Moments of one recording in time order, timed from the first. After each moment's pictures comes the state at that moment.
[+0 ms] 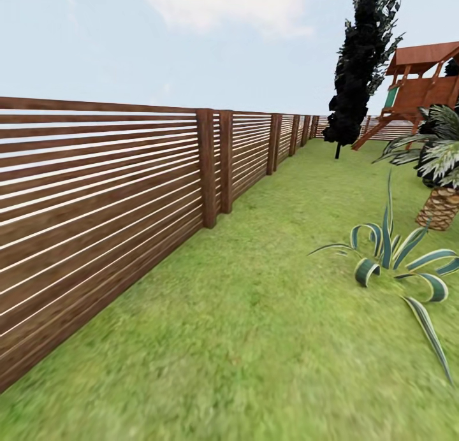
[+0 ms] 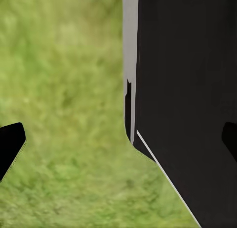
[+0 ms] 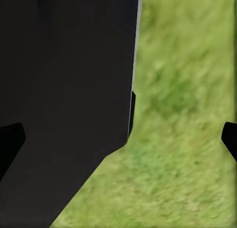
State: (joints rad) left arm 0.09 0.09 0.00 -0.09 0.00 0.00 -0.01; right arm 0.01 -0.05 0.00 0.04 0.04 -0.02 0.00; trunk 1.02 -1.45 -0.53
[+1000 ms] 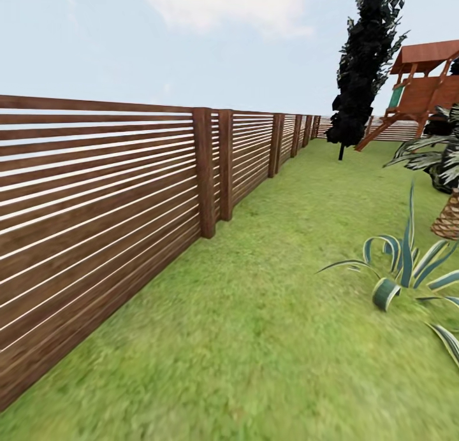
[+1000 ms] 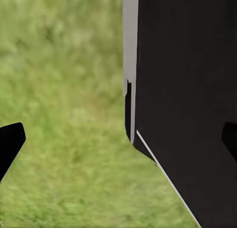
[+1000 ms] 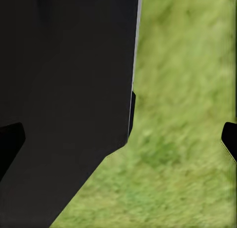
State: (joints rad) left arm 0.09 0.09 0.00 -0.09 0.00 0.00 -0.01; right arm 0.01 -0.05 0.00 0.04 0.04 -0.02 0.00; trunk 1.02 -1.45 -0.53
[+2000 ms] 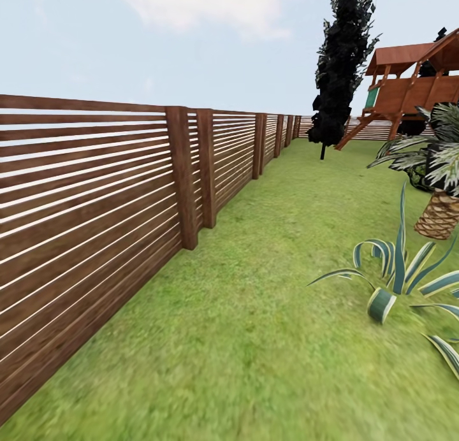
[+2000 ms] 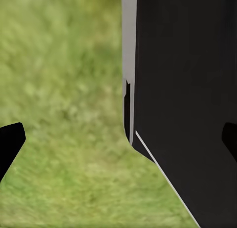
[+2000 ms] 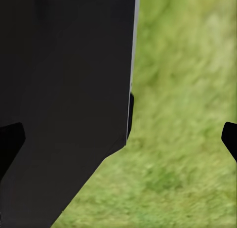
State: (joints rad) left arm 0.09 0.09 0.00 -0.09 0.00 0.00 -0.01; right arm 0.01 -0.05 0.00 0.04 0.04 -0.02 0.00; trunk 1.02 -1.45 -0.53
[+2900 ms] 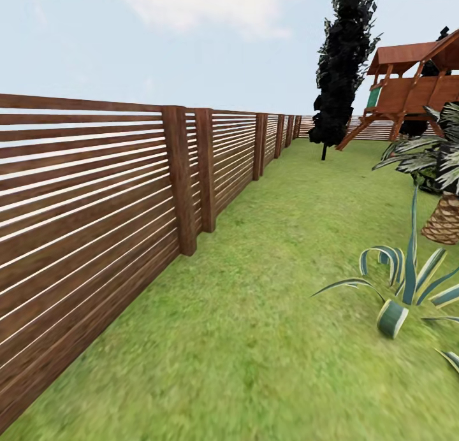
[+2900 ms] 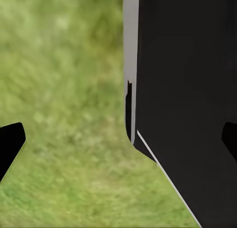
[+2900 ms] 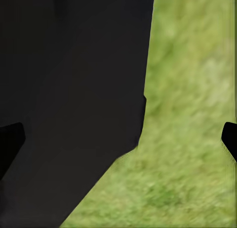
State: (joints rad) left arm 0.09 0.09 0.00 -0.09 0.00 0.00 -0.01; right arm 0.01 -0.04 0.01 0.04 0.04 -0.02 0.01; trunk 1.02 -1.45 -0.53
